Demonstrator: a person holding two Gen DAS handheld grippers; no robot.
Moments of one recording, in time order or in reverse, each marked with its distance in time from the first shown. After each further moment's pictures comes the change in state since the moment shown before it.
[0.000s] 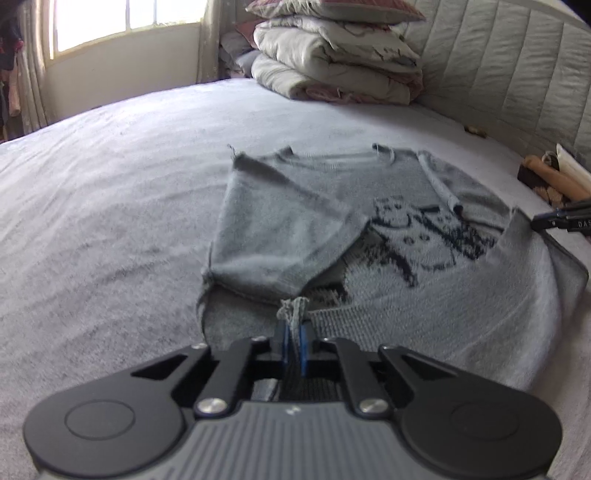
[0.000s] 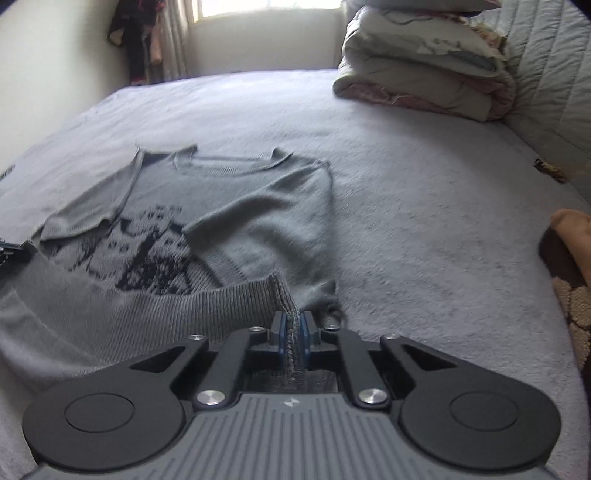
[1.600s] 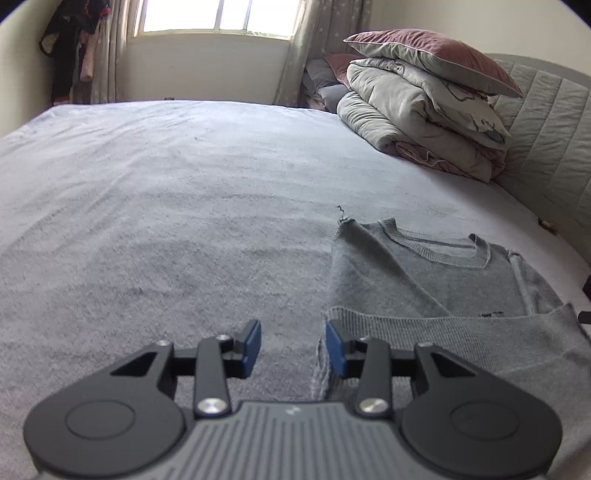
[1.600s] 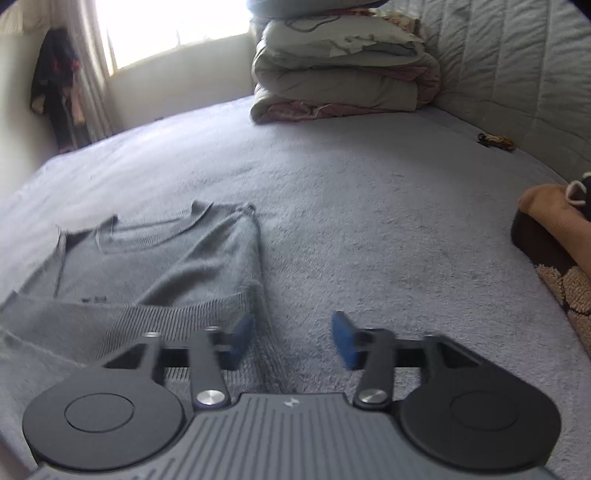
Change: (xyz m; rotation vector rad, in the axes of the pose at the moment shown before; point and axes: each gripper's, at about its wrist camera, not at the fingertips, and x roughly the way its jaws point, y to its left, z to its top) left arm 0.047 0.077 0.045 -0.270 -0.104 0.090; right arm 0.038 -0.030 0.027 0.273 -0.112 -0.156
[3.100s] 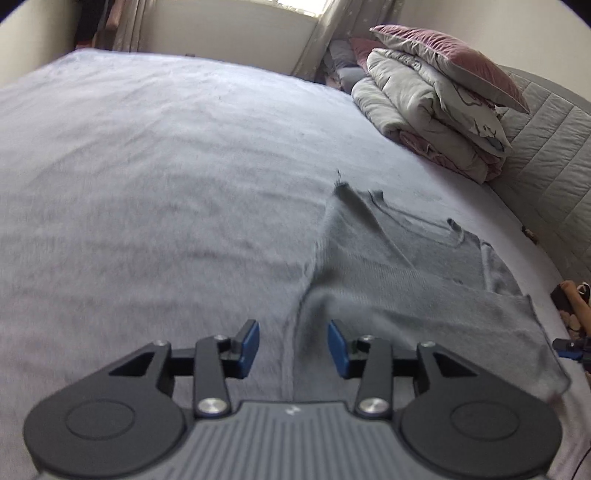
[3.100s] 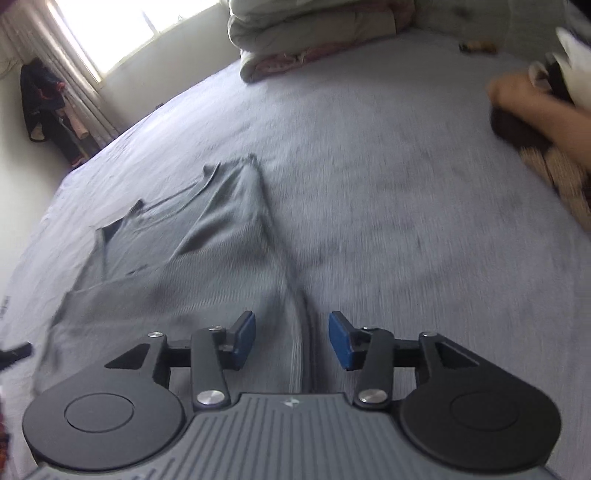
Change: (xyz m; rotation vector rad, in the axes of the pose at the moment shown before) left arm -0.074 0.003 -0.043 -0.138 0.128 -0.023; right arm -0.049 -0.036 -0.030 0.229 0.235 0.173
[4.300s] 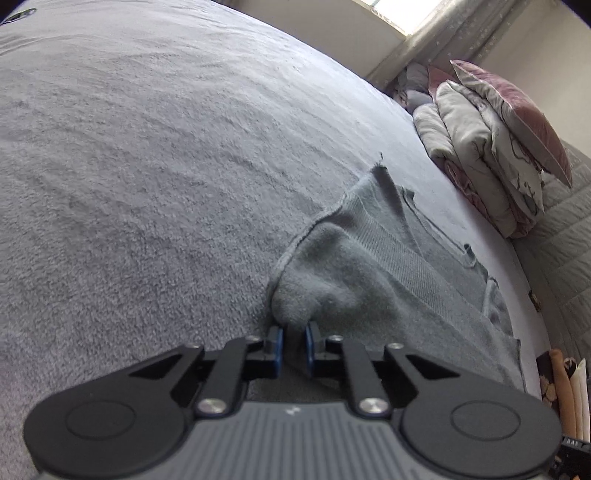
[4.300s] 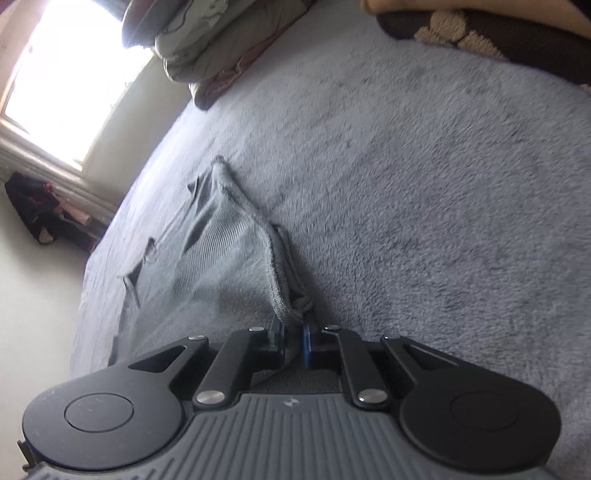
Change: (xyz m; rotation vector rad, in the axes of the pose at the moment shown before) left arm 0.001 -0.005 -0.050 -0.342 -0.035 0.037; right arm -0.019 -0.031 -0.060 0.371 -0.083 0.097
